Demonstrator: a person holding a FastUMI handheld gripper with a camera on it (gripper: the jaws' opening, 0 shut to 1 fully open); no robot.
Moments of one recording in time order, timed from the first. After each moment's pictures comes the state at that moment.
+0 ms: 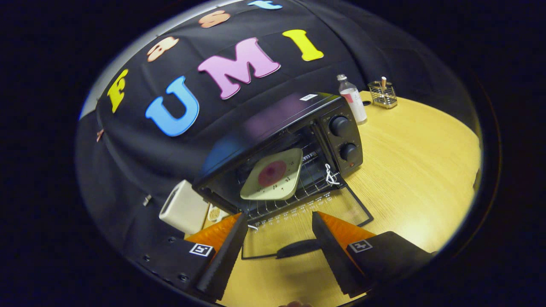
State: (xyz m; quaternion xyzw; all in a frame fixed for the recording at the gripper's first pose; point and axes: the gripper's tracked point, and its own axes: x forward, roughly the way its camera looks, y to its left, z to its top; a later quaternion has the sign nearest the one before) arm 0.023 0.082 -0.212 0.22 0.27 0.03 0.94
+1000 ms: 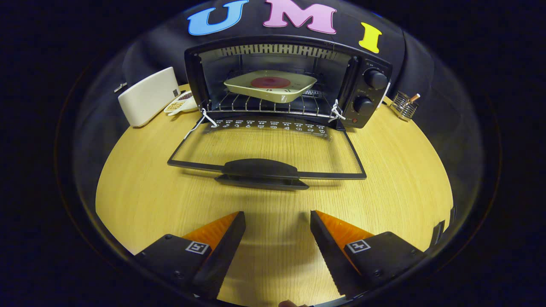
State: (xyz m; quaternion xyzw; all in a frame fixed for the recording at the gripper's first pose) arm -0.024 0.070 -0.342 -0.03 0.43 0.02 0.90
